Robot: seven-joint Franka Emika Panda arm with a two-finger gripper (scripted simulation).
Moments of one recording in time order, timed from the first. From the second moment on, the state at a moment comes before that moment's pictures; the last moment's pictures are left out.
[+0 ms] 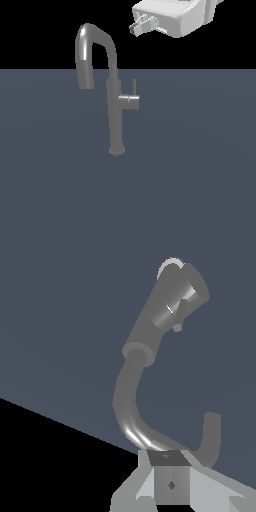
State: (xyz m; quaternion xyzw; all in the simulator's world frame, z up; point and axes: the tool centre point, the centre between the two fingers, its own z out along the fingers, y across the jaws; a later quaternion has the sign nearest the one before) arm -0.035 -0.018 0.370 -0.76 0.39 0.34 0.39
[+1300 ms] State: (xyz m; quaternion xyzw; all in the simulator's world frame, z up) arm 0.018 -0.027 0.253 -0.47 0.53 0.45 0.53
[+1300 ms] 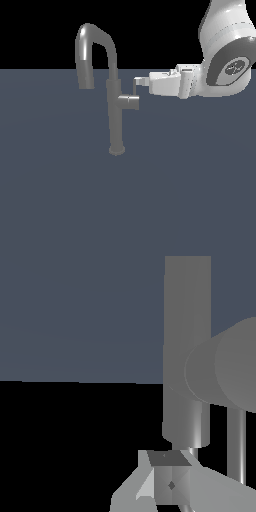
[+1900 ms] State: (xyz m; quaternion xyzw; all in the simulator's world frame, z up) arm 0.019 -0.026 0.249 -0.46 0.54 0.46 0.54
